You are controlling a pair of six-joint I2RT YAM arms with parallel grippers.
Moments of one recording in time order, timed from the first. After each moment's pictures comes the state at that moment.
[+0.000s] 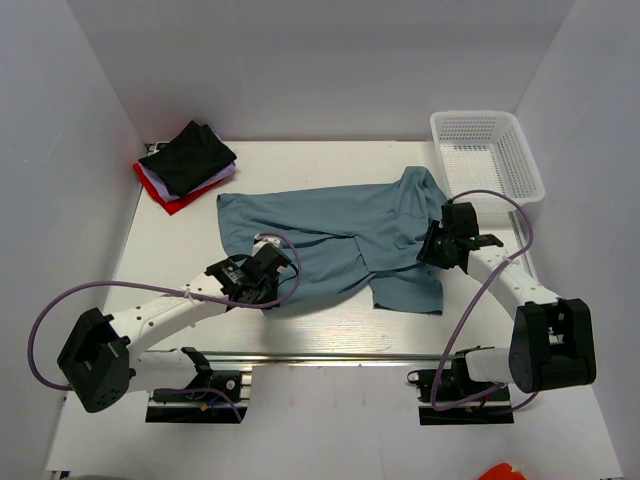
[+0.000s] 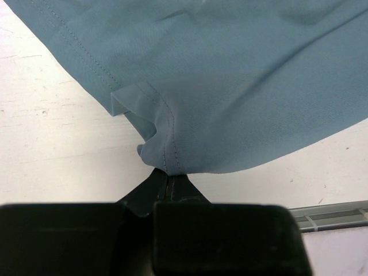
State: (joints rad) left arm -0.82 1.20 0.77 -0.71 -0.27 -0.65; right arm 0.18 1.31 0.77 -0.41 -0.02 0.43
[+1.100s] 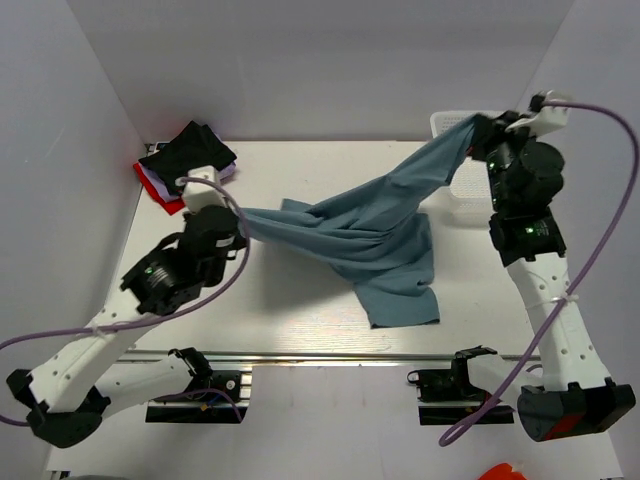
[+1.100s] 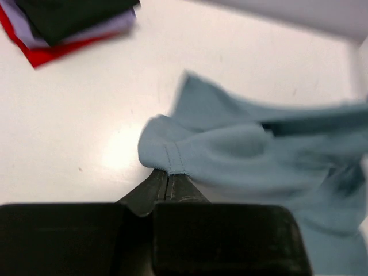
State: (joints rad) left arm -0.81 0.96 1.19 -0.76 -0.76 -0.58; right arm 0.18 1.07 1.22 -0.02 0.15 0.25
